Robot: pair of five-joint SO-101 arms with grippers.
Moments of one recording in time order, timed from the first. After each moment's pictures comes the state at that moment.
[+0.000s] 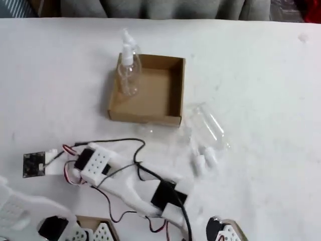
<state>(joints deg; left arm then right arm) -69.5 14.5 -14.6 61.5 10.2 -66.7 28.3 0.2 45.1 34.9</state>
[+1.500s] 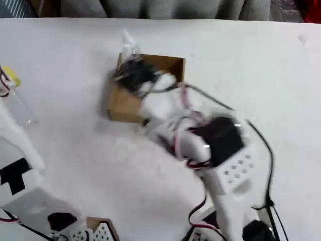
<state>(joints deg) -37.4 12.6 -40.6 101.9 10.2 -36.7 -27.1 -10.5 96.9 21.8</state>
